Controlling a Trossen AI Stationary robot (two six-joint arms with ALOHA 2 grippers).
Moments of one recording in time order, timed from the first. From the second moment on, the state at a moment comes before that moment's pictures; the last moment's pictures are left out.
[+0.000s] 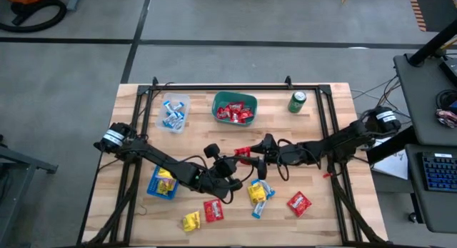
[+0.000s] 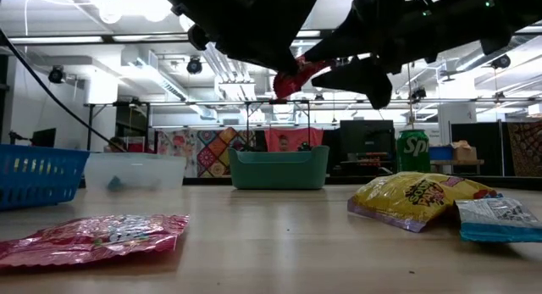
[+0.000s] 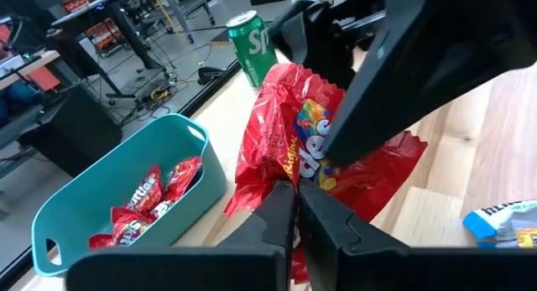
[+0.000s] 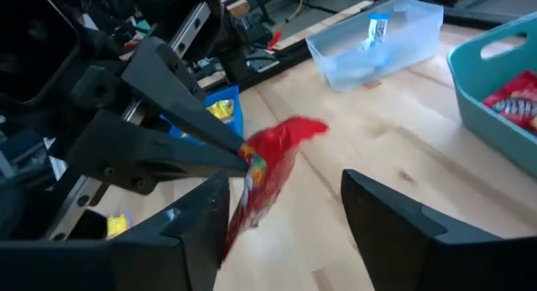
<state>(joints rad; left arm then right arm) -0.41 1.87 1.22 -0.03 -1.04 -0.30 0.24 1.49 0.57 0.67 0.39 0.48</state>
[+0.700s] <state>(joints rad) -0.41 1.86 1.22 -0.10 -1.04 -0.29 0.20 1.48 0.60 0.64 0.39 0.41</state>
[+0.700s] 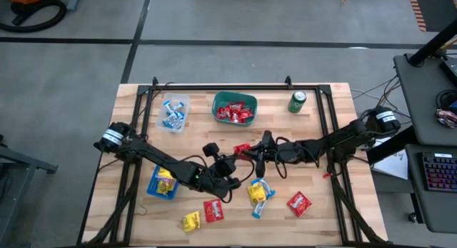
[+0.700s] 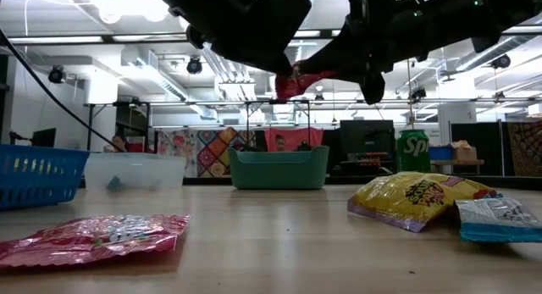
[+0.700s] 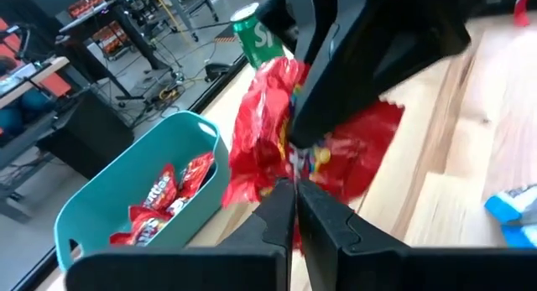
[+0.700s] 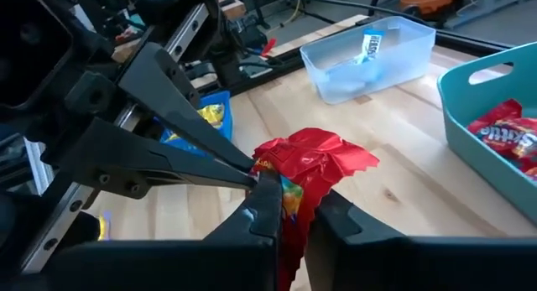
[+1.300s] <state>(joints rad) -0.42 1.73 1.22 -0.53 -1.14 -0.49 -0.06 1.45 0.81 0.18 0.39 0.26</state>
